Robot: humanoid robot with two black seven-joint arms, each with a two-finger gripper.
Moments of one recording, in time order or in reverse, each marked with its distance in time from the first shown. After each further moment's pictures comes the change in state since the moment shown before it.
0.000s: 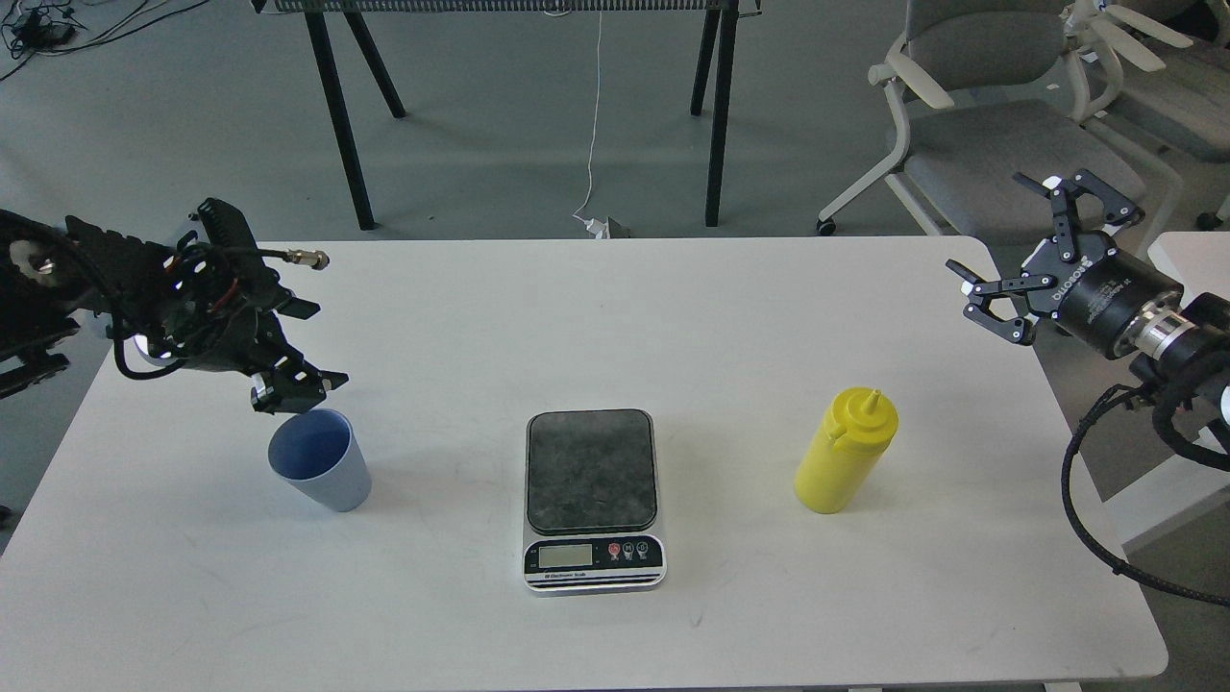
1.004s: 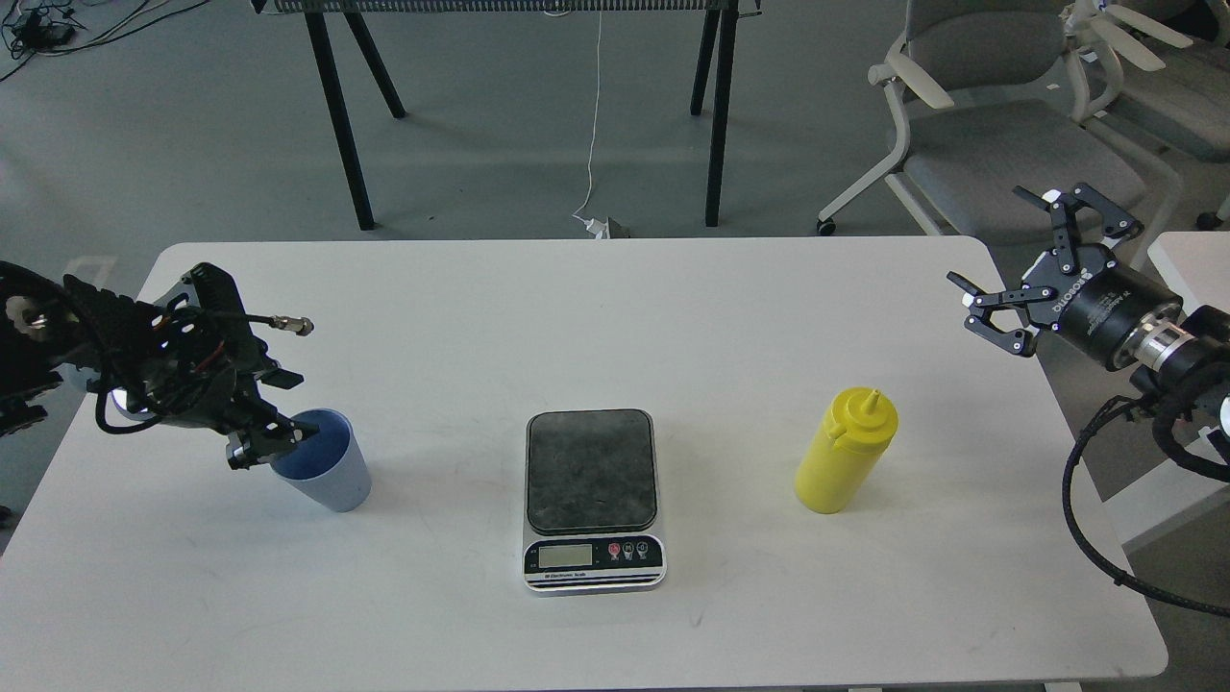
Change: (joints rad) left arm 0.013 0.010 0.139 0.004 0.000 0.055 0.000; right arm -0.020 0.001 0.003 -0.002 0.000 0.000 0.001
